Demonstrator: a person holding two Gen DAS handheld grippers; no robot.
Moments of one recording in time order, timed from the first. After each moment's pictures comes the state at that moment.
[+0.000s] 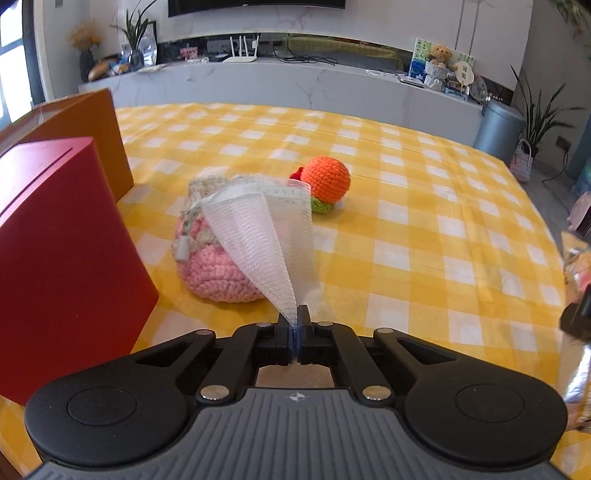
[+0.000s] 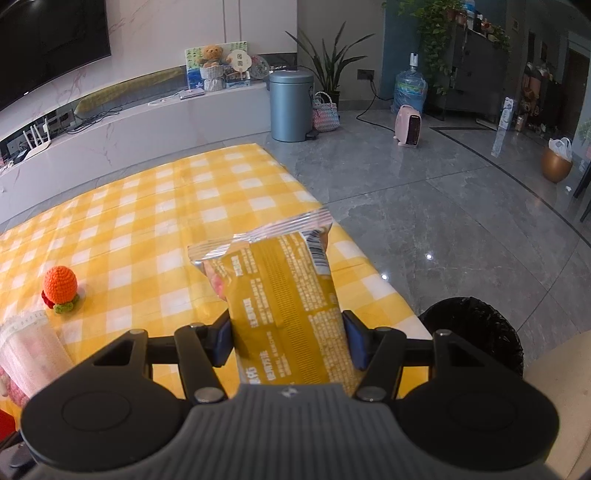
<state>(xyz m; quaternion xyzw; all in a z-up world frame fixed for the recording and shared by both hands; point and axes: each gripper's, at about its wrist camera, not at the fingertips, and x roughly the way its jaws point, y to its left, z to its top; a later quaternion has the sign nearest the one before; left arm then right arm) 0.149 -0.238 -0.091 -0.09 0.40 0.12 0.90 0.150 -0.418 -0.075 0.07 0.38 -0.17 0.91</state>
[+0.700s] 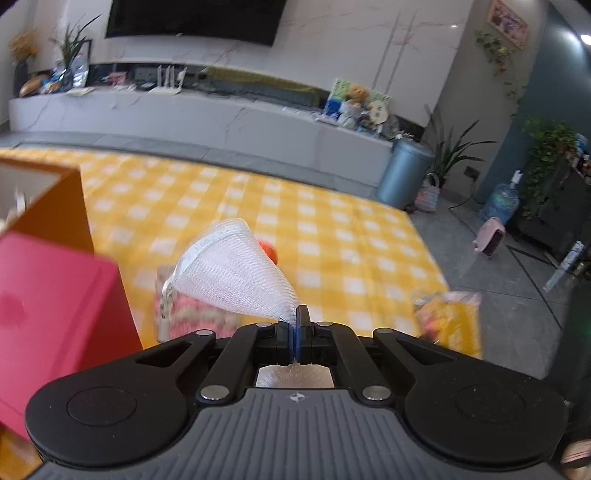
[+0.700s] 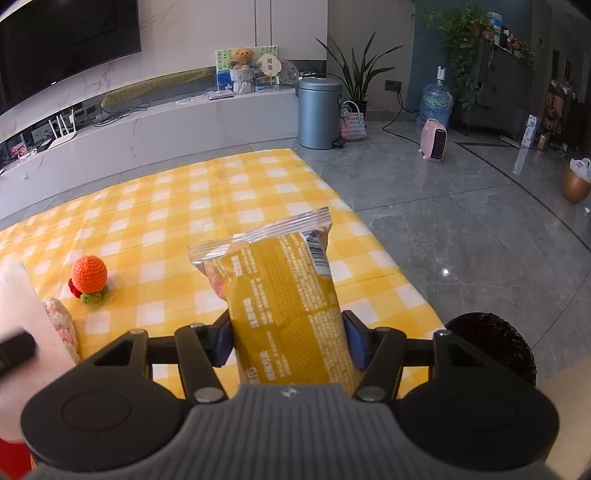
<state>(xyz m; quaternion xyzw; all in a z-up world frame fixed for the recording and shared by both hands) 0.127 -0.203 -0.008 -0.13 0.34 -0.03 0.93 0.150 -0.398 -0.073 0.06 0.37 -0.13 0.92</state>
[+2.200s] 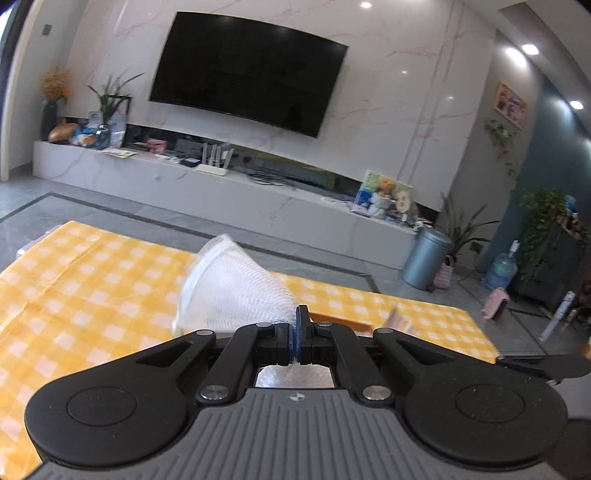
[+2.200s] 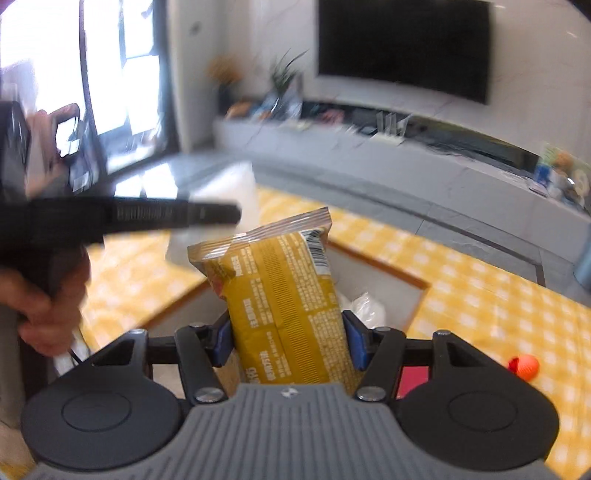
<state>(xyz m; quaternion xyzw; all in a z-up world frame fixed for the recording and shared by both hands) 0.064 0.114 0.061 -0.14 0.23 -0.03 0.96 0.087 -0.050 0.041 -0.11 0.32 0.33 0.88</state>
